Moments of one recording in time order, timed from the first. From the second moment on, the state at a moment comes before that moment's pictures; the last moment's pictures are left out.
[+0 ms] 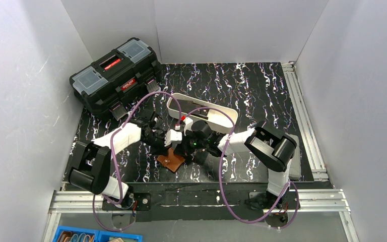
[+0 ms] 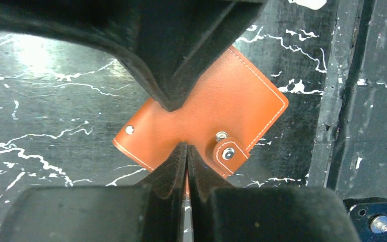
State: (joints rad) left arm -0.38 1.45 0.79 -0.73 0.65 1.05; right arm 0.96 1.87 0.86 0.48 -0.35 0.52
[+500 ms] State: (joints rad) left arm -0.30 1.41 0.88 -1.01 0.65 1.16; right arm 0.97 1.87 0.86 0.49 -0.38 0.52
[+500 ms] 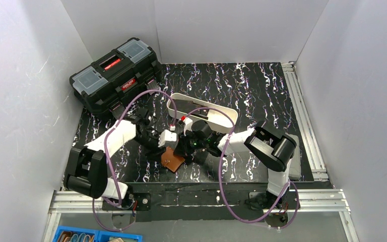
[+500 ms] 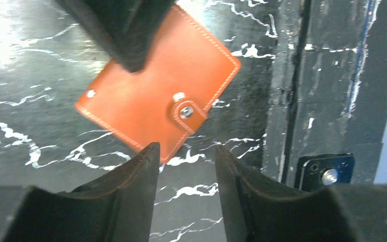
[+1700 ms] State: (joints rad) left arm -0.45 1.38 0.73 -0.73 0.57 0.79; right arm 0.97 1.88 0.86 0.49 -0.39 0.54
